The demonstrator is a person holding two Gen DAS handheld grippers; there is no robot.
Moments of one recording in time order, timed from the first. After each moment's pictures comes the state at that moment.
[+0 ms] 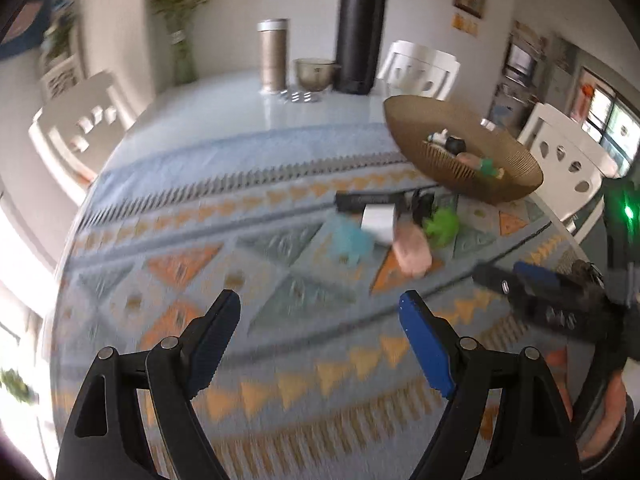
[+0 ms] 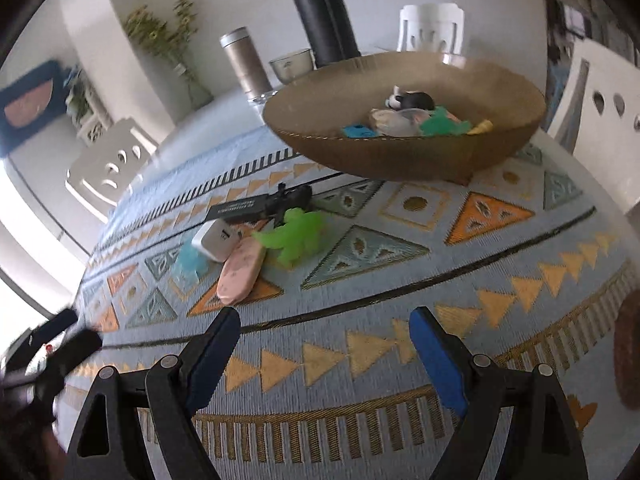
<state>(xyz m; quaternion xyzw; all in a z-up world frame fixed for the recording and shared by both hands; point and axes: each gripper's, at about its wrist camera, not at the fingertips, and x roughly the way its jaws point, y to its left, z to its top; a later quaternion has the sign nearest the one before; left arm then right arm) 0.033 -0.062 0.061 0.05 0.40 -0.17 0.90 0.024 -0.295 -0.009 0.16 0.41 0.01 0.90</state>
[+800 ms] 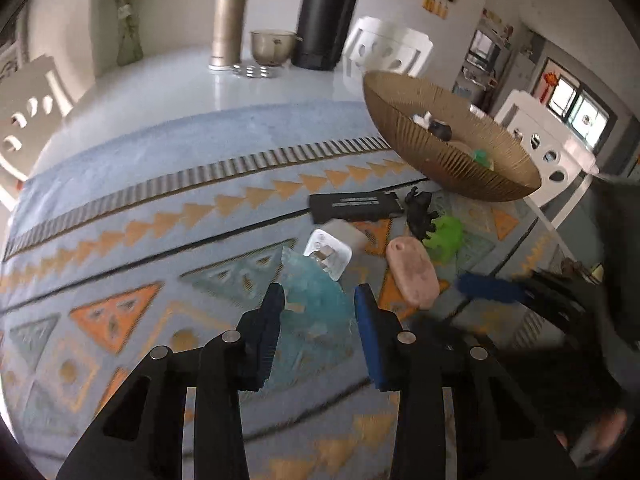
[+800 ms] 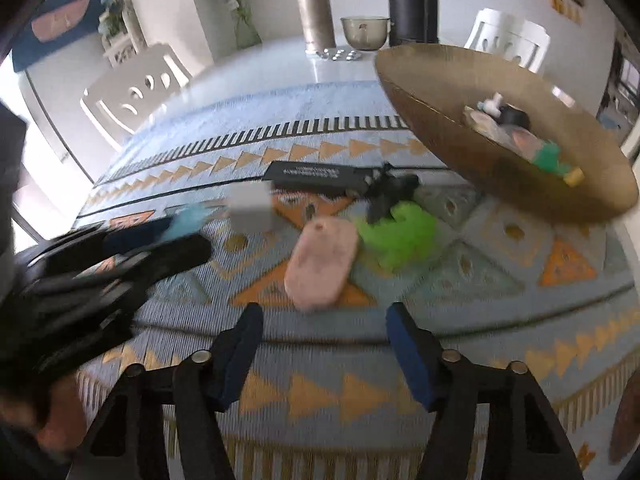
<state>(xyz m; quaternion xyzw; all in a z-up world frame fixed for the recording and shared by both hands) 0.083 -0.063 0.031 0.02 0.44 -0.25 0.86 0.070 -0.218 -0.014 0.04 0.47 0.06 0.88</state>
